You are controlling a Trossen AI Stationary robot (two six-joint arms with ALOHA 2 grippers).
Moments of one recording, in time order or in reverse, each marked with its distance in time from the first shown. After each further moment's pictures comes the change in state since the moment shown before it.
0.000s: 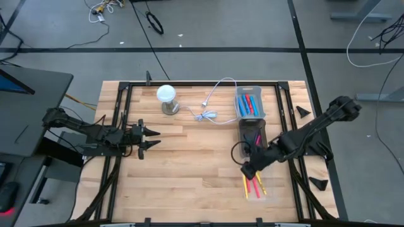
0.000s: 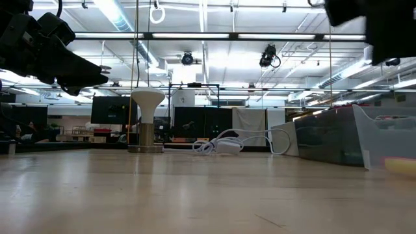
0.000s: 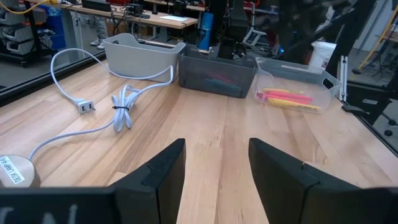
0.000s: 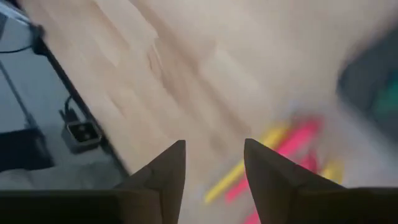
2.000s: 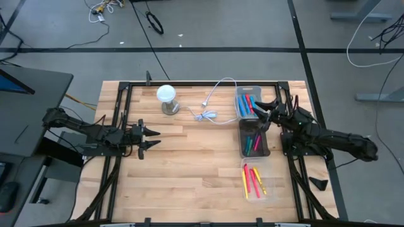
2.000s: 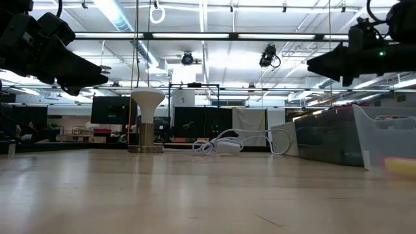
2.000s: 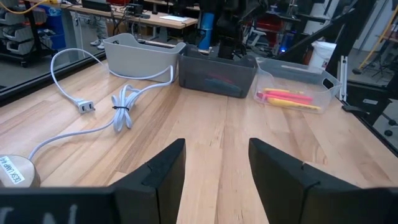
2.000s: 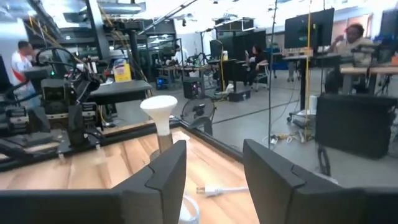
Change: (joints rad) left arm 0.000 0.000 0.000 0.000 0.000 0.000; right arm -0.879 -1.015 -0.891 0.992 0.037 -1.262
